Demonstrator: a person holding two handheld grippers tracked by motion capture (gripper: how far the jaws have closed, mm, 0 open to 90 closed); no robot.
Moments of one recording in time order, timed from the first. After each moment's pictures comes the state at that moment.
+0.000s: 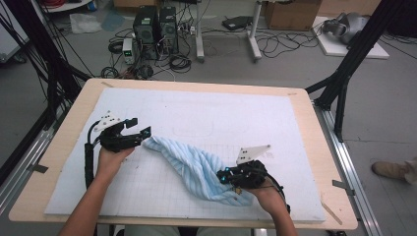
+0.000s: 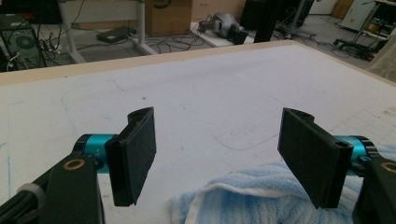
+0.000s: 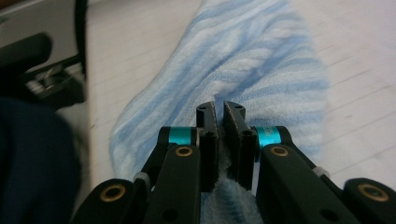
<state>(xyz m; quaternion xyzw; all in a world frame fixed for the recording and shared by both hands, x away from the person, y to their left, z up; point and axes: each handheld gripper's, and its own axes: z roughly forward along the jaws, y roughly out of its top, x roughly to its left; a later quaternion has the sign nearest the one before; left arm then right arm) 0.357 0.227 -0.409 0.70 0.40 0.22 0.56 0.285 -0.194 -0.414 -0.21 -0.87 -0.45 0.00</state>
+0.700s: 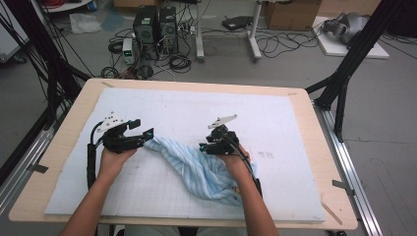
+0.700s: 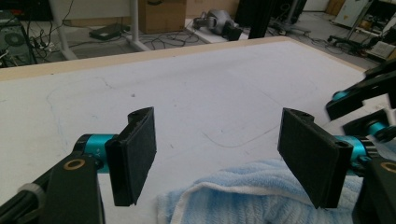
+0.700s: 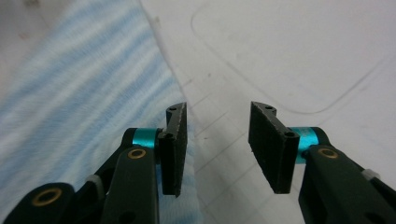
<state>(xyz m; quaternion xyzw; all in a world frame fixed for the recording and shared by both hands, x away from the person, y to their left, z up) 0.355 0.220 -0.411 0.70 0.39 0.21 0.56 0.383 -0.119 -0.421 -0.33 -0.87 -0.36 -0.09</state>
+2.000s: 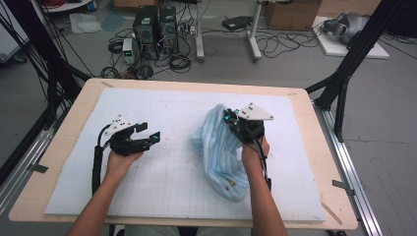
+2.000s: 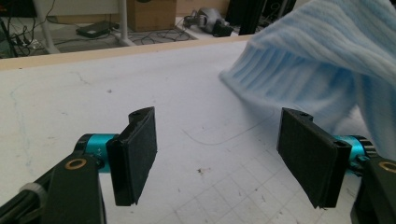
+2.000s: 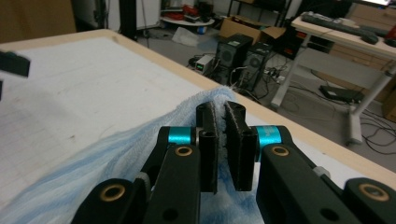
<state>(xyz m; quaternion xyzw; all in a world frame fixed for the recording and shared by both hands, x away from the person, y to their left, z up) 0.354 0.202 -0.420 0.71 0.38 0.19 0.57 0.360 -0.178 -0.349 -0.34 -0.74 -0.48 -0.32</state>
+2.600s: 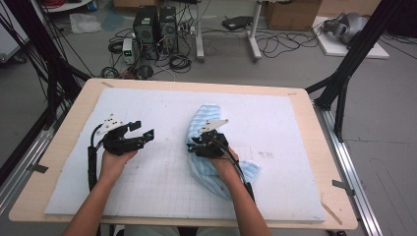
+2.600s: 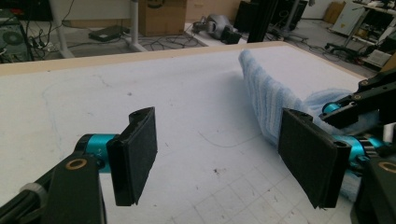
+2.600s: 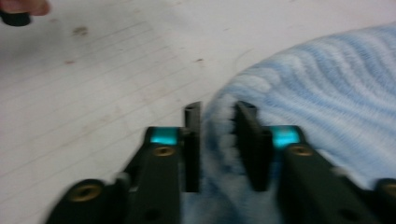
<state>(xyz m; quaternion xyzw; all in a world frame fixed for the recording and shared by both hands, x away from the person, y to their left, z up) 0.351 0.220 -0.415 0.69 0.40 0.20 0.57 0.370 -0.098 -0.418 -0.27 -0.85 -0.45 -0.09</state>
